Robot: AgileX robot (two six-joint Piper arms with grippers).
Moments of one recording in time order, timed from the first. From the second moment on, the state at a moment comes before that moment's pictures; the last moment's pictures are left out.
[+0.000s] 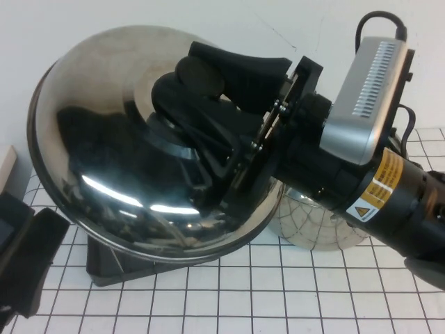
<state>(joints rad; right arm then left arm) 0.79 1.49 -0.90 -0.39 -1.01 0.27 -0.17 0.46 -0.20 0.77 -0.84 -2.13</state>
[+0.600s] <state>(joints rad) 0.79 1.49 -0.90 -0.68 -0.96 0.40 -0.17 0.46 -0.20 0.79 -0.80 -2.07</state>
